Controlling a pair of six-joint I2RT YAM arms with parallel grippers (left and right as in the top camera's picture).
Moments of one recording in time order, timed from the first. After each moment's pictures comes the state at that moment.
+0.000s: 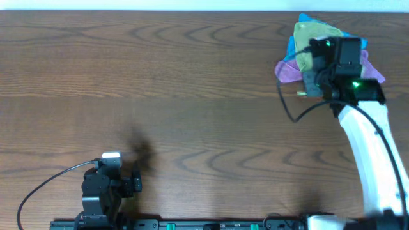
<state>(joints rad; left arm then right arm) -0.01 0.01 0.20 -0.87 -0.03 -0.01 0.09 1.46 1.37 -0.82 0.17 -0.26</state>
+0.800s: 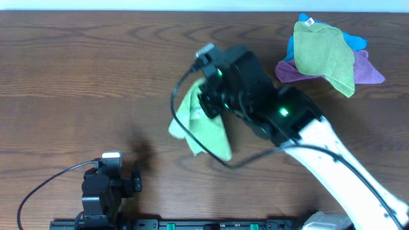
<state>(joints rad) -0.01 0.01 0.20 -0.87 -0.03 -0.01 0.72 1.52 1.63 -0.83 -0.05 0.11</state>
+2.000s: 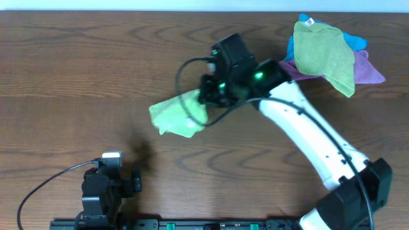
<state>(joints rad) -0.01 0.01 0.20 -0.87 -0.03 -0.01 0.53 1.74 1.62 -0.98 -0.35 0.70</state>
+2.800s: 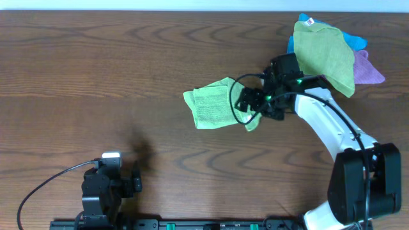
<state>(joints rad) -0.01 0.01 0.20 -0.87 -0.03 -0.01 0.22 1.73 1.19 -0.73 -0.42 0.36</state>
